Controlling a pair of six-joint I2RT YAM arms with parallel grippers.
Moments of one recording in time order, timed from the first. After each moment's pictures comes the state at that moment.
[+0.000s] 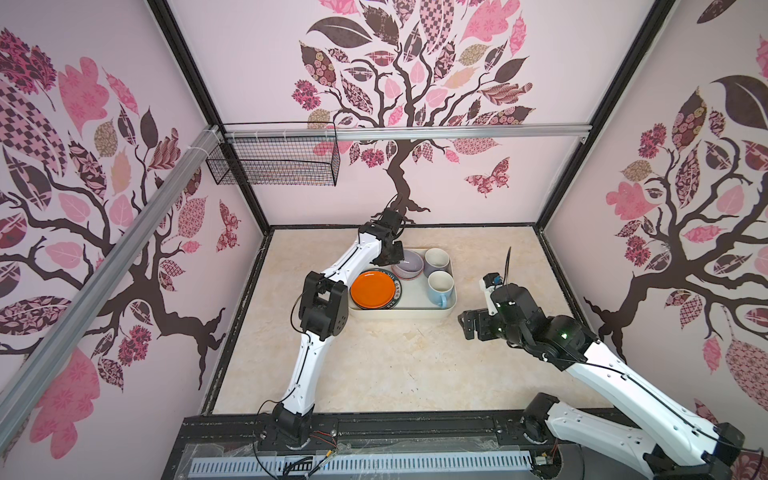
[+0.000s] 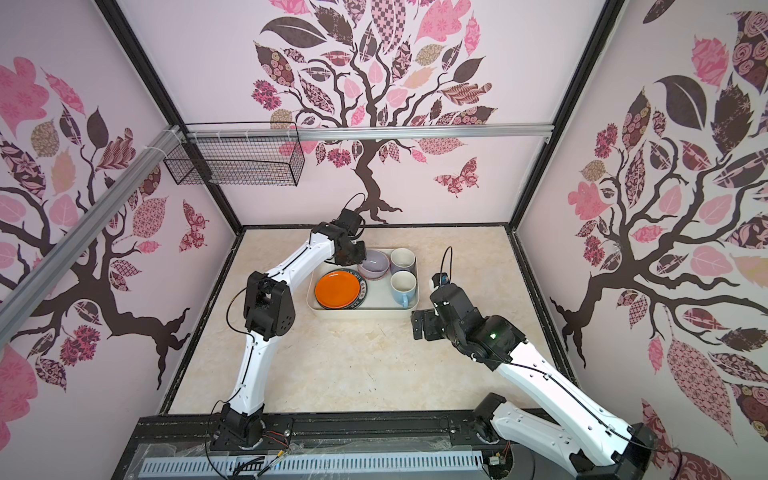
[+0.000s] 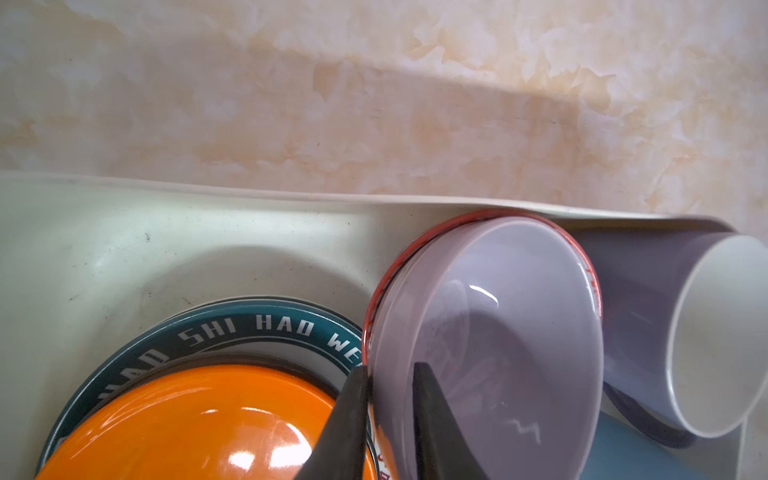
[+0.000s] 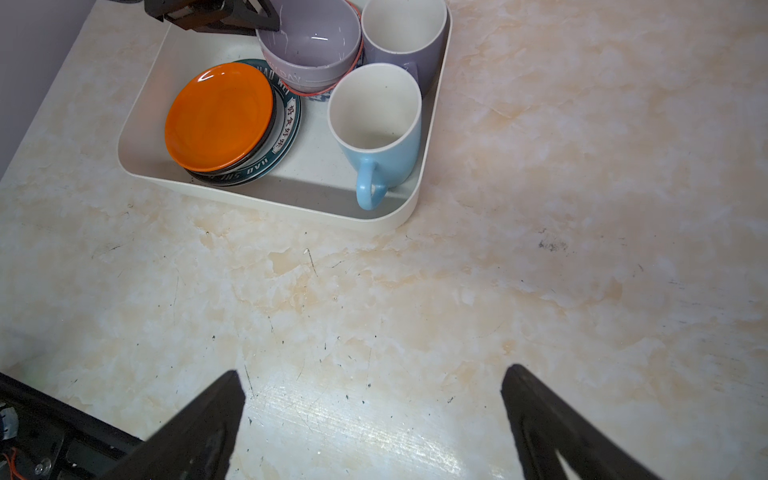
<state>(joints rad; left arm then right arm) -0.45 2.35 2.21 -0.96 -0.01 -0.52 0.69 0.92 0.95 -0.84 0.18 0.46</state>
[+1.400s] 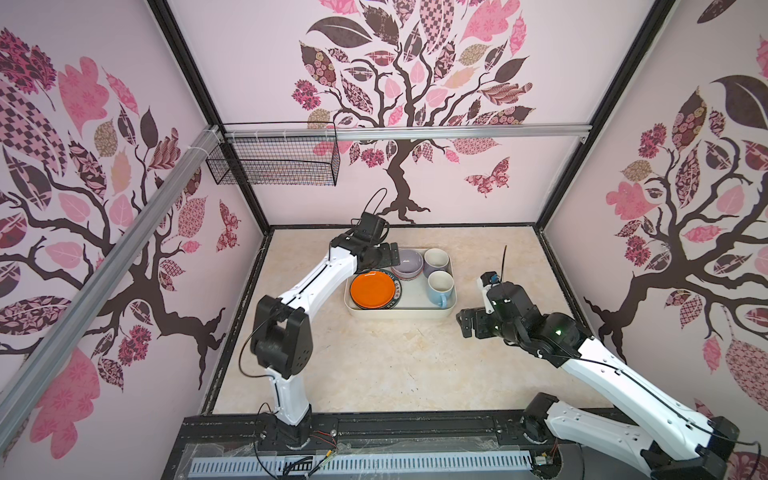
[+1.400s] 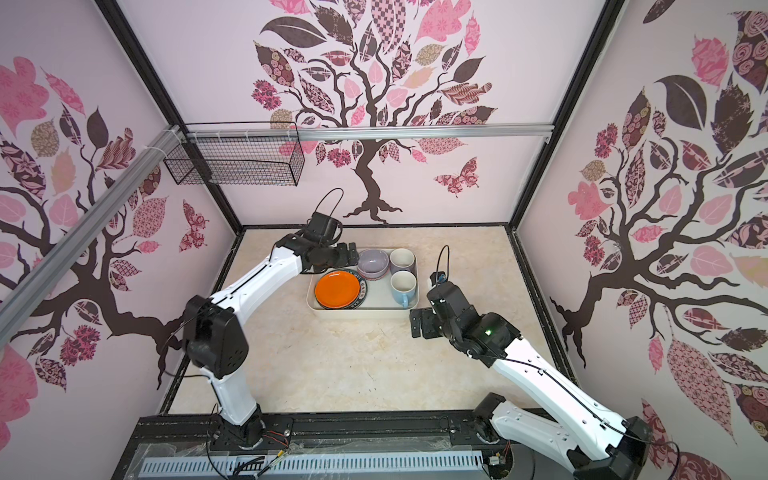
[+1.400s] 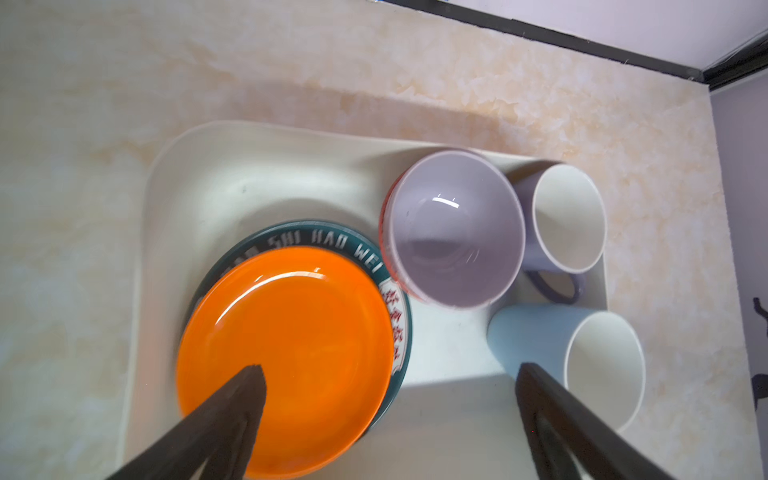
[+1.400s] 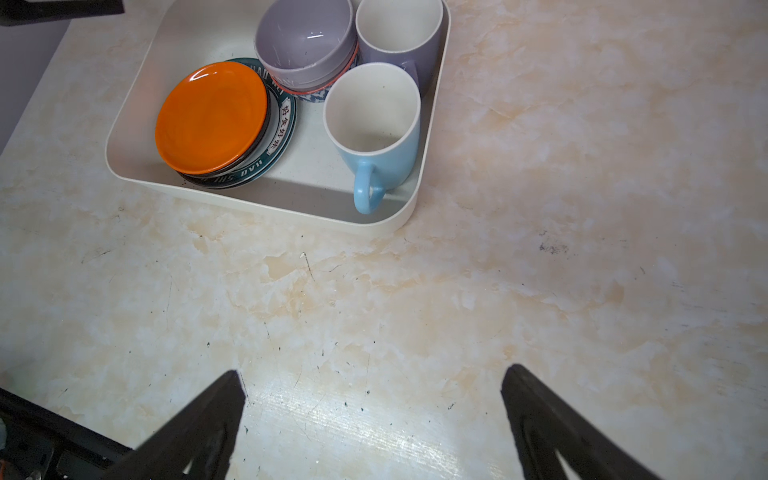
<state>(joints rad) -0.46 1.75 1.55 -0.72 -0.04 -0.50 0.69 0.95 0.95 -0.82 0.19 0.46</state>
